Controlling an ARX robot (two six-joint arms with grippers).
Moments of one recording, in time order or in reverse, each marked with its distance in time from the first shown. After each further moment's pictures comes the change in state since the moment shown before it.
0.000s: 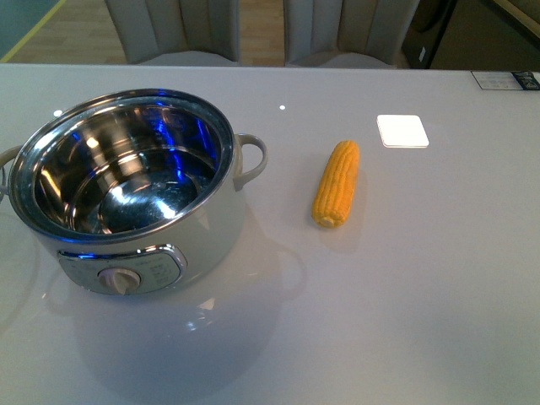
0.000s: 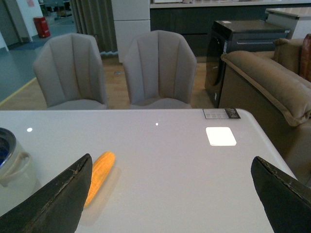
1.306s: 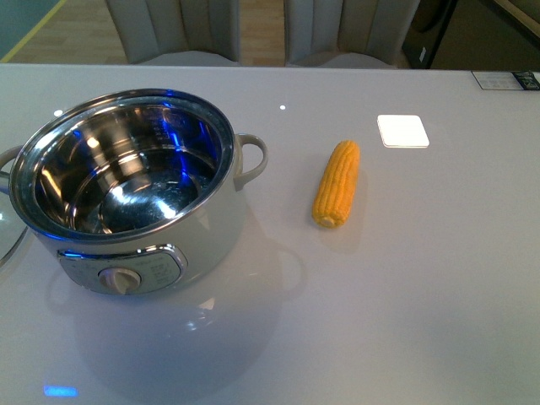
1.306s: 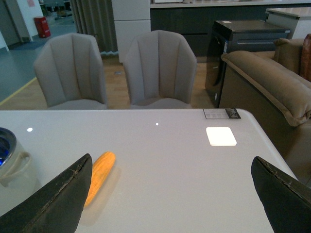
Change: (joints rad) left arm 0.005 0.281 0.204 0.058 0.014 0.064; right arm 0.000 0.000 0.000 0.000 0.000 0.000
